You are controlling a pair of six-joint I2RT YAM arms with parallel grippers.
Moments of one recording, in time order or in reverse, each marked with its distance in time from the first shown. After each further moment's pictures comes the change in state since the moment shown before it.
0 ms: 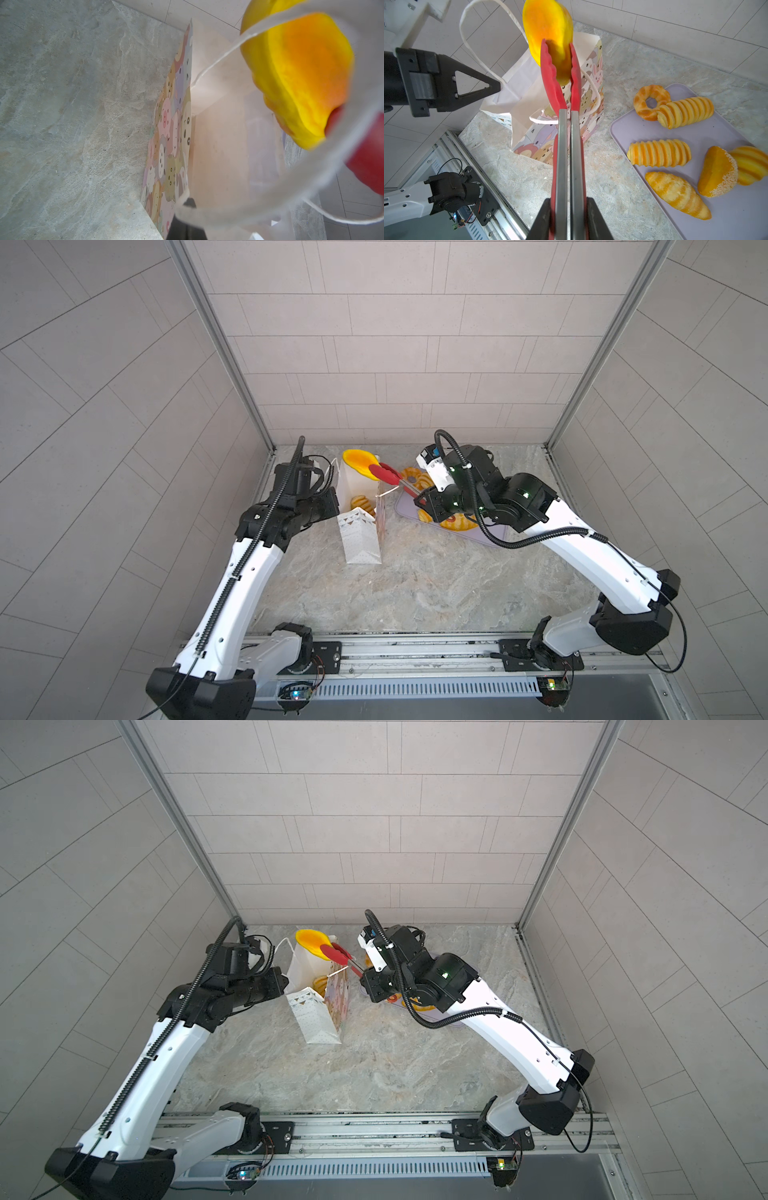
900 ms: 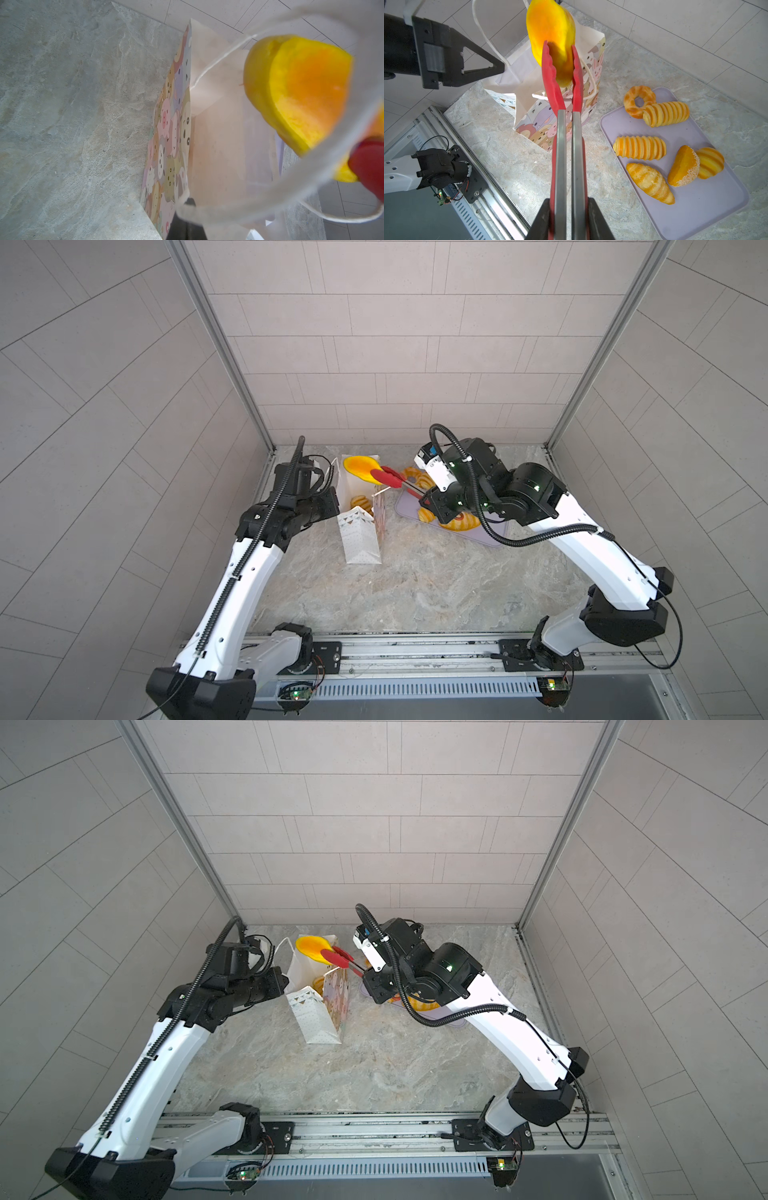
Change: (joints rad) left arm 0.000 0.001 -0.001 0.006 0.000 0.000; right arm 0.051 0.095 0.258 -0.242 0.068 -0.098
